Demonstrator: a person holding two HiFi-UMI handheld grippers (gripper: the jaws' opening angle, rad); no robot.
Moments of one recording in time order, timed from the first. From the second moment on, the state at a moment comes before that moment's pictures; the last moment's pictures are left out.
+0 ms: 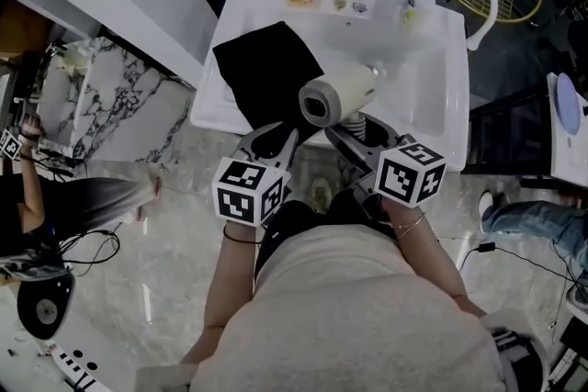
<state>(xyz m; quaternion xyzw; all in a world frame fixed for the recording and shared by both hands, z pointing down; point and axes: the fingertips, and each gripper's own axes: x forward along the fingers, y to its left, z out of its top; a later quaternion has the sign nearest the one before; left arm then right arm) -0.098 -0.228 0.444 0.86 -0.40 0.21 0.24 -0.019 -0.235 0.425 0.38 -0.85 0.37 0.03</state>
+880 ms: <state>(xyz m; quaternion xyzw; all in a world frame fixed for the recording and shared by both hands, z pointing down) -0.085 -0.228 0.551 0.81 -0.30 0.47 0.18 0.015 -0.251 0.455 0.40 -0.83 0.39 0.04</state>
